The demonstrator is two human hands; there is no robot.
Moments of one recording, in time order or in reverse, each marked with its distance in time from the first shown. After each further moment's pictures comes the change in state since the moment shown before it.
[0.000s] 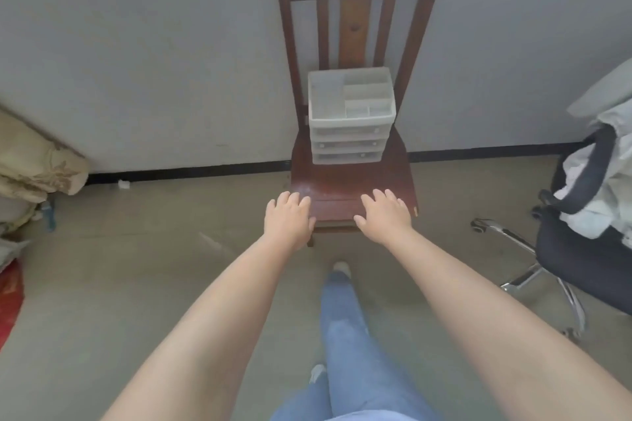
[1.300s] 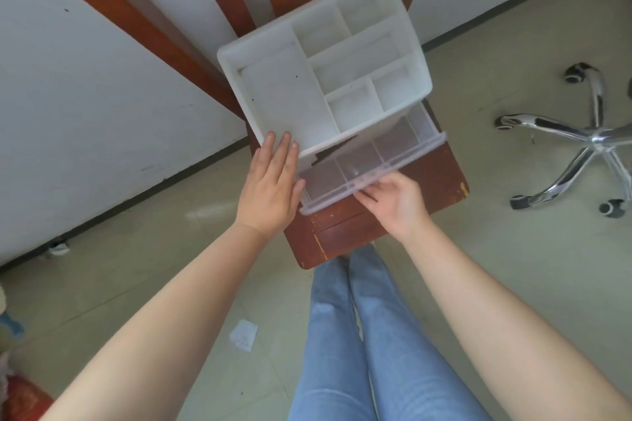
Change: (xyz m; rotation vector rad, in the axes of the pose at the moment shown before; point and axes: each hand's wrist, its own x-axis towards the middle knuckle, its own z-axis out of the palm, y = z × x) left_hand 0.344 -0.077 0.053 -0.050 0.302 0.622; right_hand 0.279 0.014 0.056 2.460 0.088 0.711
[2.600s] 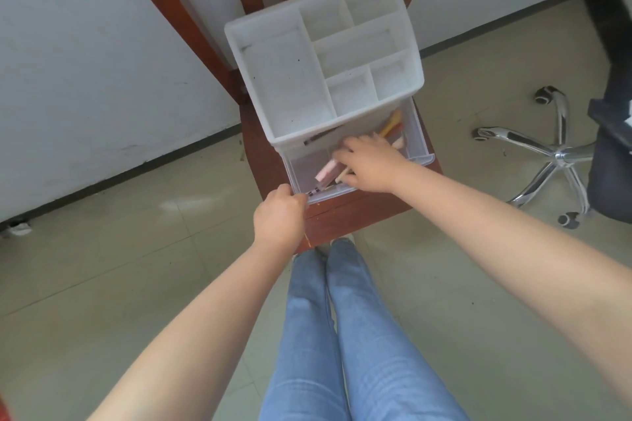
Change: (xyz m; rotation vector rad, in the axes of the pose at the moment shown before) left_hand -0.037 0.060 -0.010 -0.159 -0.452 -0.436; right_hand 0.001 -0.035 0.038 -2.557 -0.398 -0.414
